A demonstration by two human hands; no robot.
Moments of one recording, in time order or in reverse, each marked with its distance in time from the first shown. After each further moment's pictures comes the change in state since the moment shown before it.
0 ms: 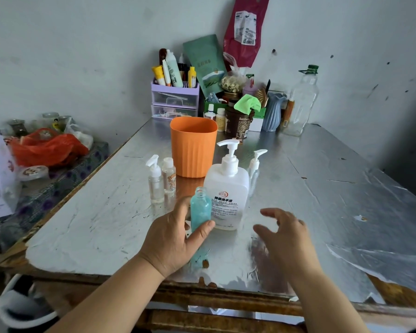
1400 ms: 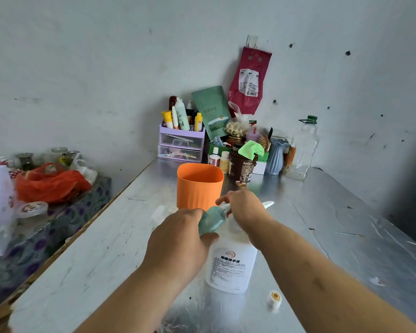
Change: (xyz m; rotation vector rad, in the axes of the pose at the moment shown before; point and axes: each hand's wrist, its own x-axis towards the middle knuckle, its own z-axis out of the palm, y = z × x) left_hand 0.080 0.055 -0.055 0.248 -0.088 -0.268; right_hand 0.109 -0.159 -0.011 -0.233 -0.430 -0.233
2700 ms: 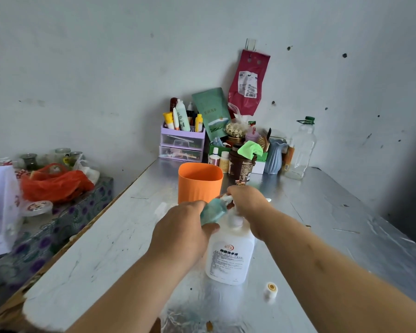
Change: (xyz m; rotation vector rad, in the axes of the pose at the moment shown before) left_hand 0.001 0.009 -0.010 -0.003 -0.013 -0.019; right_hand -0.025 -0.002 -0.003 0.690 0.140 0.203
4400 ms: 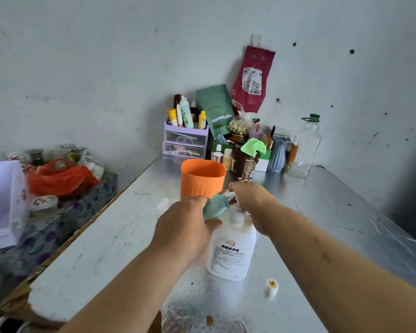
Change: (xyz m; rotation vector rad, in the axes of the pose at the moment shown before) left_hand -0.001 0.000 0.001 0.003 -0.015 -0.008; right_hand -0.004 0.002 -0.002 -0.030 -0.014 0.020
